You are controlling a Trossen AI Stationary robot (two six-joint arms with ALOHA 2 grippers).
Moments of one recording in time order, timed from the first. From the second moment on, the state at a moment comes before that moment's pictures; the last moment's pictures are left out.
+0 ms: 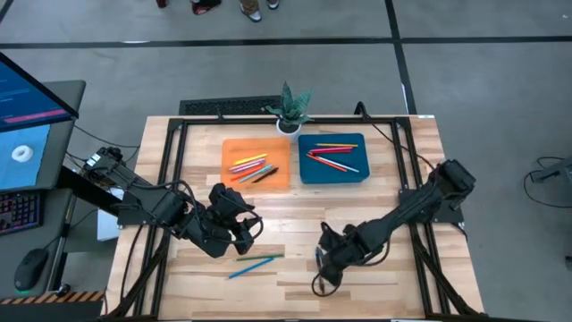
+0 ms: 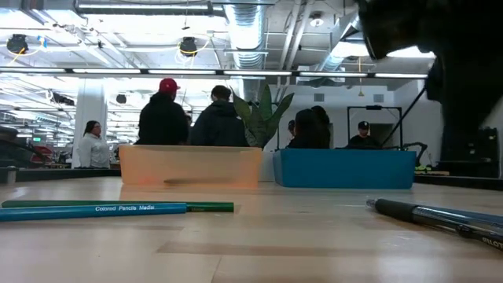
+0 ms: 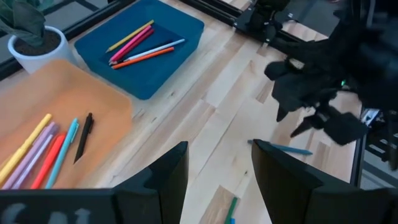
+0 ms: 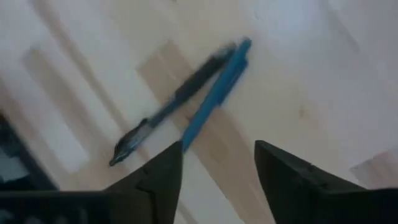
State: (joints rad) left arm -0.55 1.46 1.49 -0.92 -0.71 -0.95; right arm 0.57 1.77 1.18 -0.71 0.05 1.13
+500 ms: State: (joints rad) left arm -0.55 1.46 1.49 -0.92 -0.70 -0.95; right arm 0.65 1.92 1.18 -0.58 0.04 1.31
